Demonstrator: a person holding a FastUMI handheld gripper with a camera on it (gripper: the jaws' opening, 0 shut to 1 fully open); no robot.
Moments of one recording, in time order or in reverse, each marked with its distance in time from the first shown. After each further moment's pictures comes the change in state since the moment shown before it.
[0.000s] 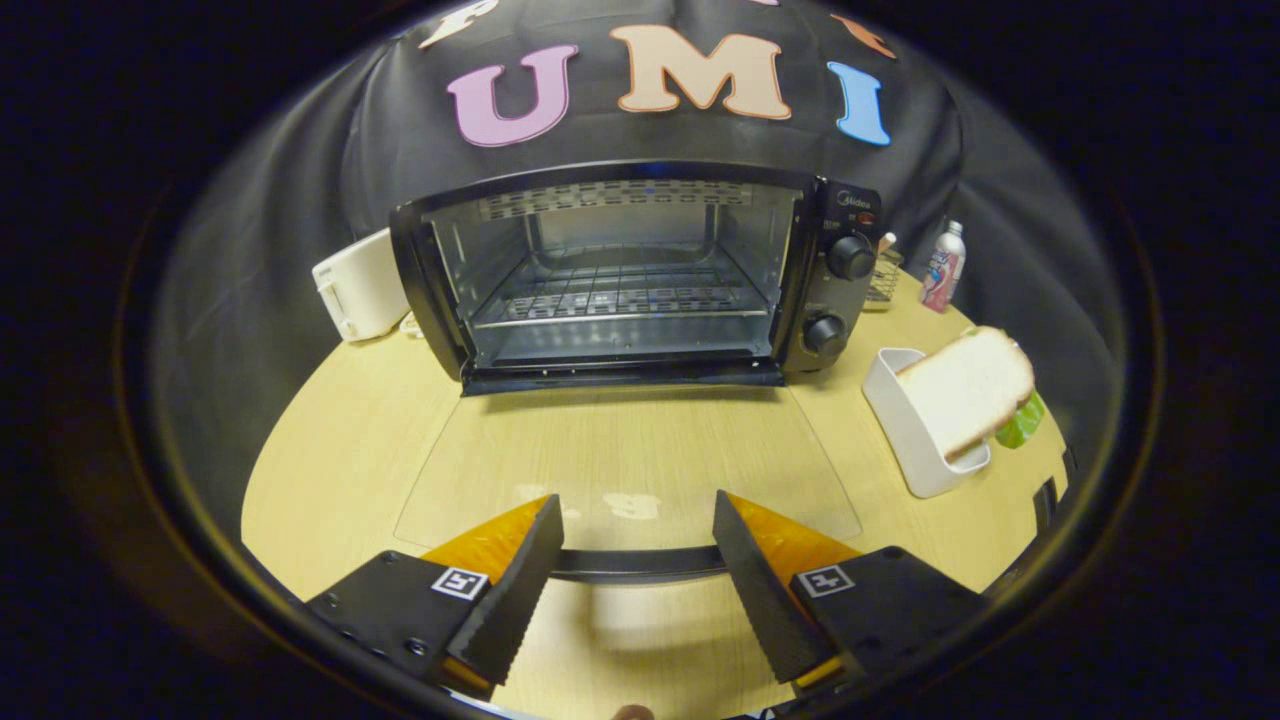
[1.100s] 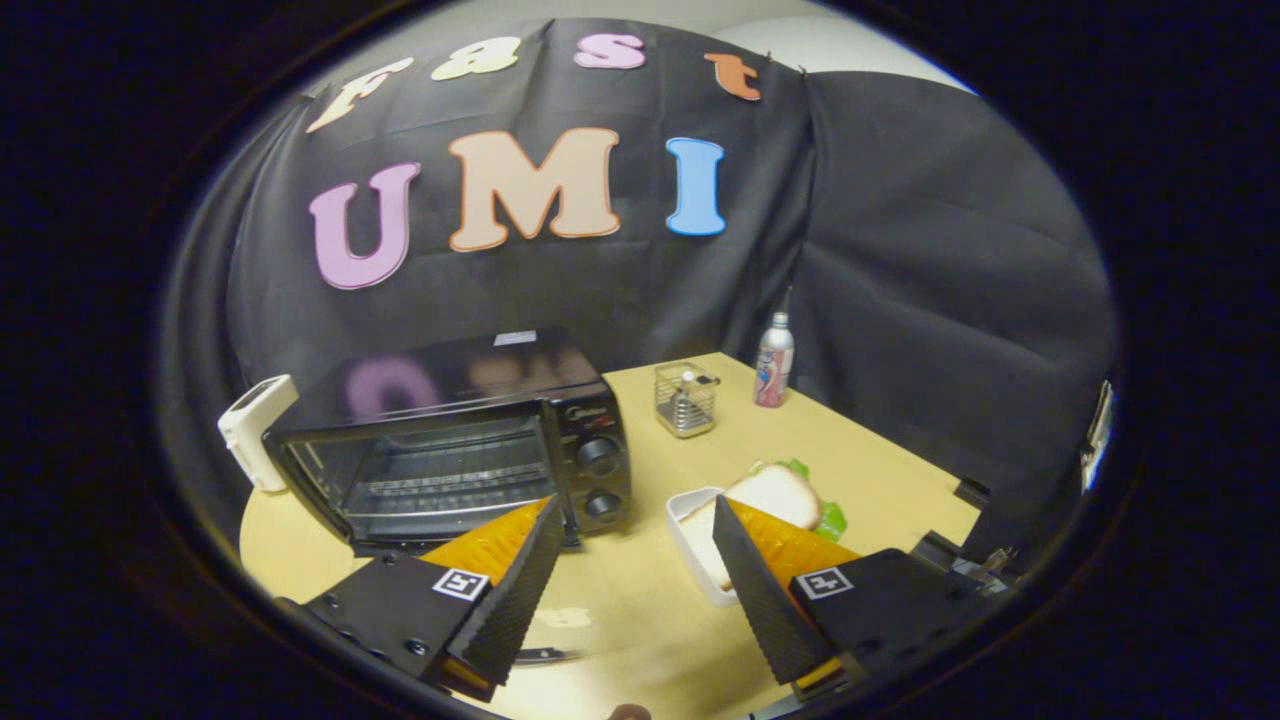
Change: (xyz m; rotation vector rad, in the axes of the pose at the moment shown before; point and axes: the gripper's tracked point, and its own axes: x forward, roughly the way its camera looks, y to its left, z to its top) arm -0.062 -0.165 0.123 0.206 -0.318 -0.364
